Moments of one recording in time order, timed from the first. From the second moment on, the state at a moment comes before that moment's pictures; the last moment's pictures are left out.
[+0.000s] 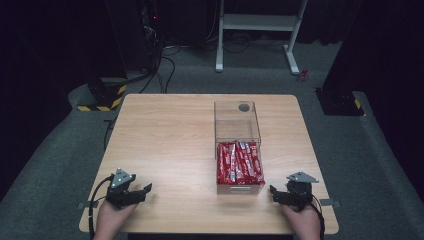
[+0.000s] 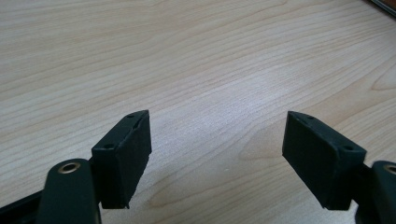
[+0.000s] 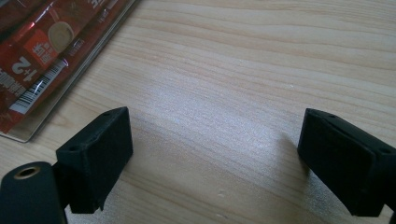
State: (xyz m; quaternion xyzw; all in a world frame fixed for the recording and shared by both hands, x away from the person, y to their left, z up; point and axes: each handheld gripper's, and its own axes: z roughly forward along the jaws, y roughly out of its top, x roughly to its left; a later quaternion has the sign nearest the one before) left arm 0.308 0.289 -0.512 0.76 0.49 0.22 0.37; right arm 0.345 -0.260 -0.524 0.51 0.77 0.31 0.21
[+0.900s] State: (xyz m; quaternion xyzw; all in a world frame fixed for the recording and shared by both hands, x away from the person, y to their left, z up) left arm 0.312 0.265 -0.508 0.76 0.47 0.20 0.39; right arm 0.344 -0.260 -0.524 0.51 0.77 0.31 0.21
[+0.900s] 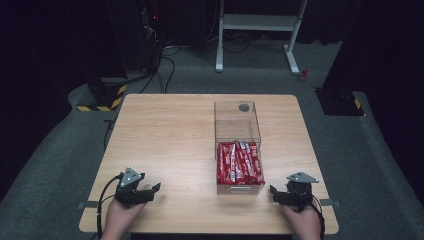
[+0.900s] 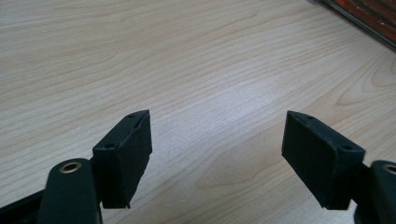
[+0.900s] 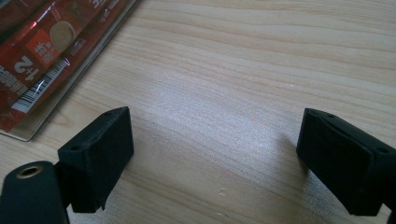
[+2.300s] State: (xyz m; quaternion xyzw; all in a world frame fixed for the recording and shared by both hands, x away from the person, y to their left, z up) left arm 0.309 0.217 -0.497 0.77 0.44 0.19 0.42; right arm 0.344 -0.260 -0.524 0.51 0.77 0.31 0.21
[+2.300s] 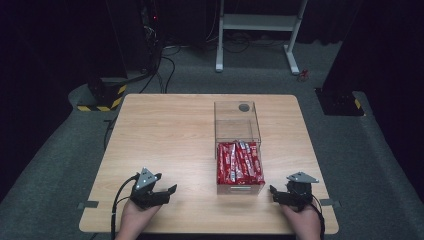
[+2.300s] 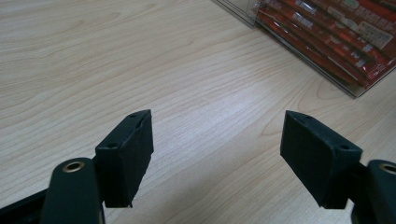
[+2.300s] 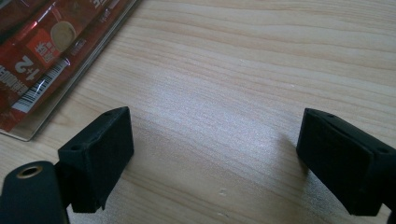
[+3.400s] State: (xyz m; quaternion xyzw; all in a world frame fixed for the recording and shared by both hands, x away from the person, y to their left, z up) left arm 0.319 0.179 -0.466 0.78 0.40 0.19 0.45; right arm 0.342 -0.261 -0.524 0.51 0.77 0.31 0.21
